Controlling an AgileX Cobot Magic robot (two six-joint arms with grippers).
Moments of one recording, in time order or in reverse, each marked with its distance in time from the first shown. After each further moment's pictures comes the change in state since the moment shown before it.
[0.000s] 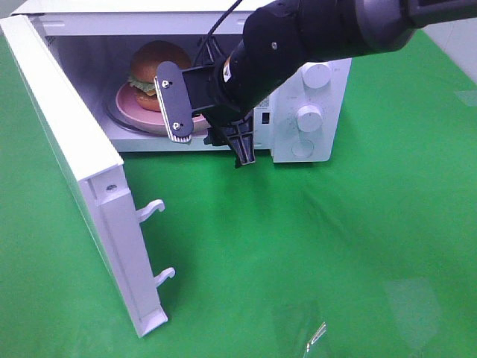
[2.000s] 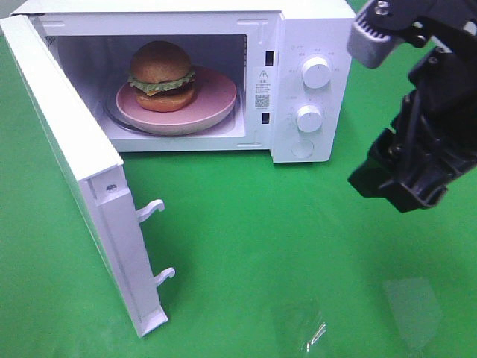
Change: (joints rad) left arm 0.000 0.000 0.000 0.000 0.000 0.000; right arm 0.000 -0.882 0.545 -0.007 0.473 1.081
